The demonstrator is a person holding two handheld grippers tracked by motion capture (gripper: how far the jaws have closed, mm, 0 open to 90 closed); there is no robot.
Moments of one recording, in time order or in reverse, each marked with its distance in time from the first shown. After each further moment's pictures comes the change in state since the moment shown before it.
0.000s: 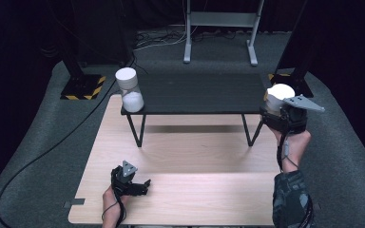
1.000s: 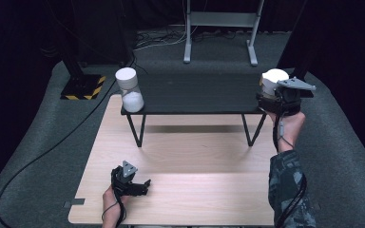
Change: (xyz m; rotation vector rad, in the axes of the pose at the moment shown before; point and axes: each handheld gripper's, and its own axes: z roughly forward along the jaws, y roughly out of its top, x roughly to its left) left arm -0.001 0.000 -0.001 0.000 0.004 0.009; right arm -0.006 0.033 0.043 0.030 -0.011 -0.014
